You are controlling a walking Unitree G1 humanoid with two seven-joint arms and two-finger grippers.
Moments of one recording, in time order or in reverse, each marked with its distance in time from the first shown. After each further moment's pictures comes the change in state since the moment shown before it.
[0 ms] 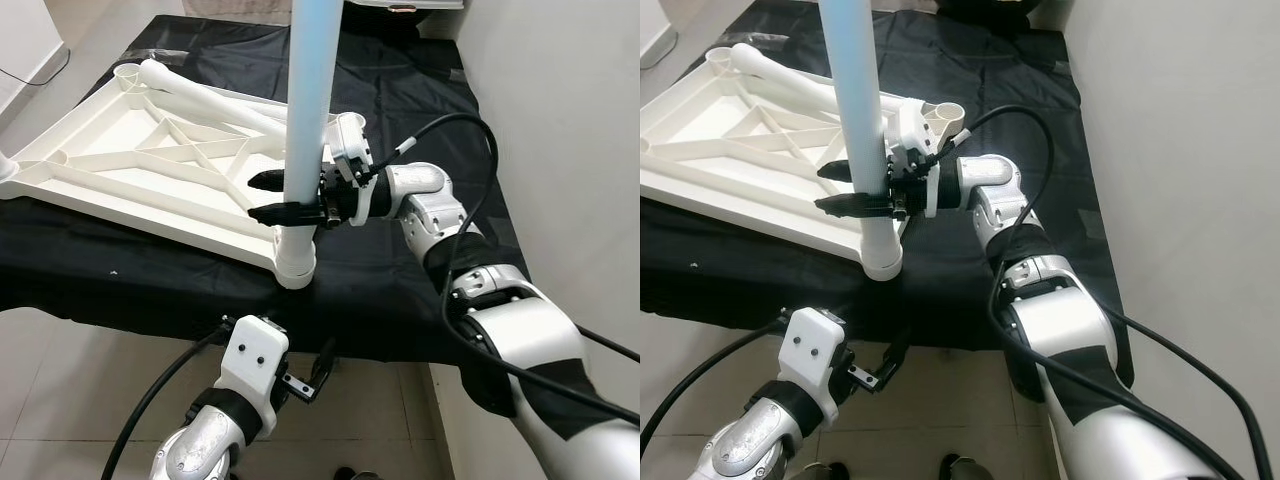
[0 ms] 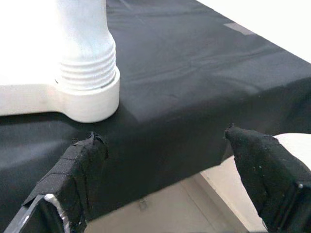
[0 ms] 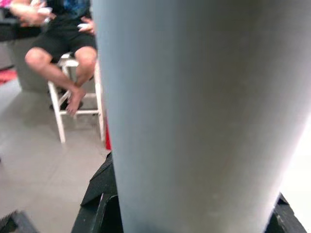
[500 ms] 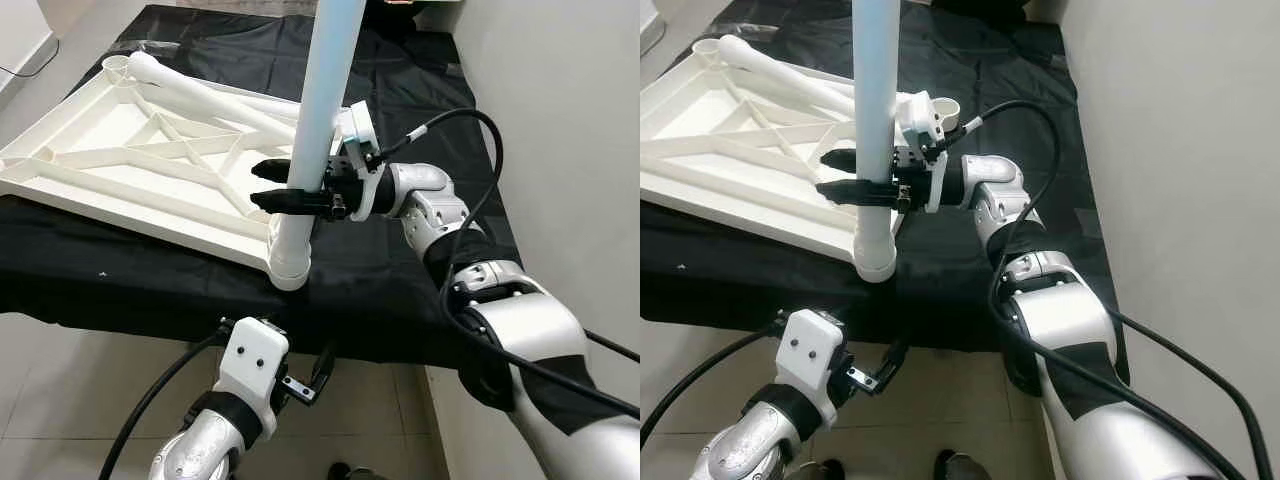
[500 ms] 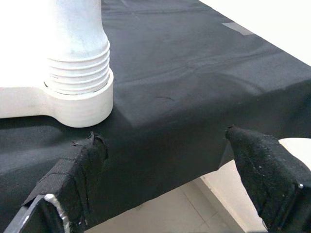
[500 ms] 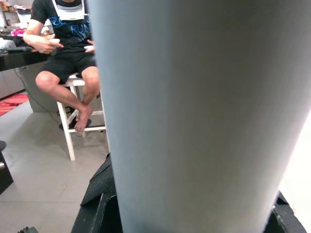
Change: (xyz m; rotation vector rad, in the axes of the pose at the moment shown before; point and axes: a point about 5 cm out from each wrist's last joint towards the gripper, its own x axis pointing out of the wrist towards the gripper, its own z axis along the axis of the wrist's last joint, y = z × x) left arm -0.003 -0.002 0.003 -0.001 -0.001 0.007; right arm 0.000 0.002 0.001 0.044 -0.077 0.040
